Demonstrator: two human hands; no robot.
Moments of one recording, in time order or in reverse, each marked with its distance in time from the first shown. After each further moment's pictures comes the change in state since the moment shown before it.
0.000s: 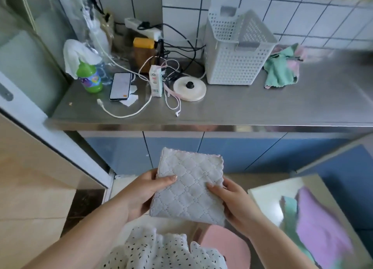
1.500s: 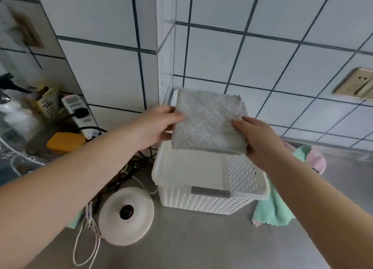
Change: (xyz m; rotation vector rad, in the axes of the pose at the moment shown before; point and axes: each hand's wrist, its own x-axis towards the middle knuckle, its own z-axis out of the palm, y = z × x) left_hand 0.377 0.460 0.169 0.163 0.103 0.401; right_hand 0.314 -0.555 -0.128 -0.219 0.104 -0.414
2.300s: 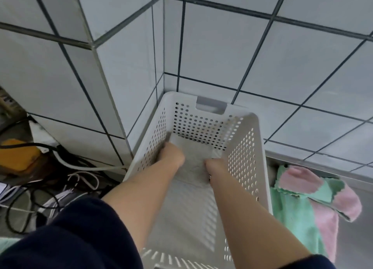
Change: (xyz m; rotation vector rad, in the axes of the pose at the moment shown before) left_hand 0.201 -0.125 0.043 0.610 0.507 -0.462; right_hand 0.211 0.152 0.005 -0.424 0.231 0.409
